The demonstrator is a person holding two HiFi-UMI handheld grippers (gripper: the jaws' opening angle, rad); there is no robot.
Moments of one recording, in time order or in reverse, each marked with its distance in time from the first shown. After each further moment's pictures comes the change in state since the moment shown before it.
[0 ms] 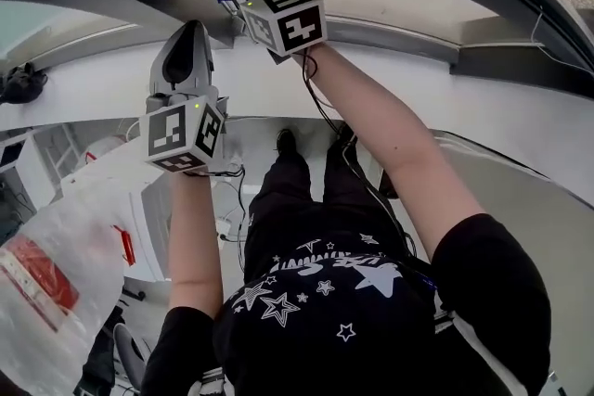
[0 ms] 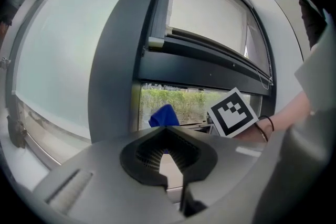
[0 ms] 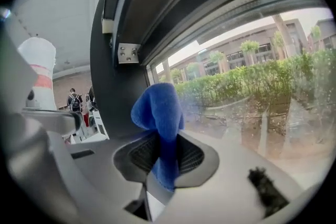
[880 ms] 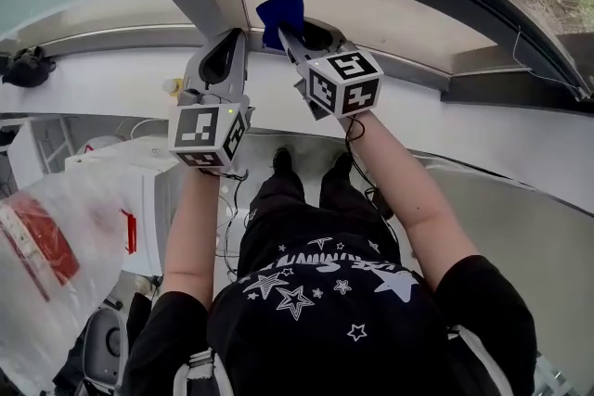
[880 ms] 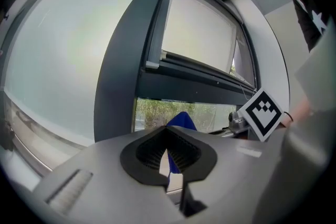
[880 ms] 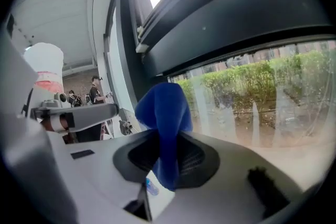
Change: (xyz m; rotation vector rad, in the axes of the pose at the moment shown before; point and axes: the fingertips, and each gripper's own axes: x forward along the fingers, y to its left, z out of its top) left arm -0.040 -0.011 0.024 -0.003 -0.072 -0.128; right arm -0.090 0.052 -0.010 0.048 0.043 -0.039
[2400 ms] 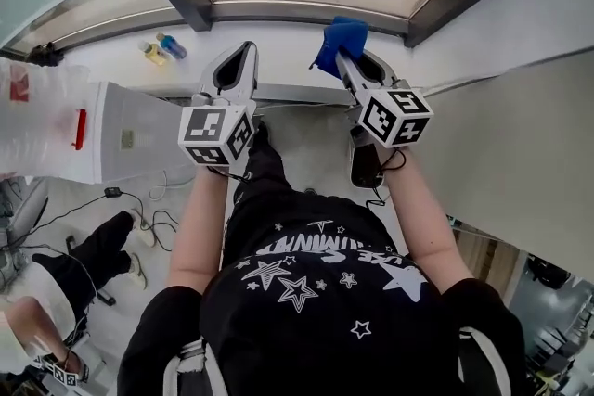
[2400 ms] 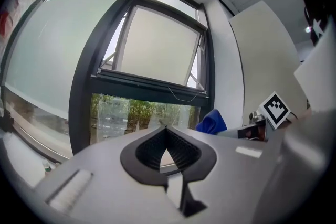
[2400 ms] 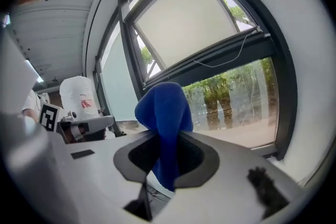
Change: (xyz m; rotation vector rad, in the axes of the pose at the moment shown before) left arm -0.164 -0.314 -0.044 -0.002 -0.016 -0.104; right arm -0.429 -0.015 -0.117 0.139 -0.173 -0.183
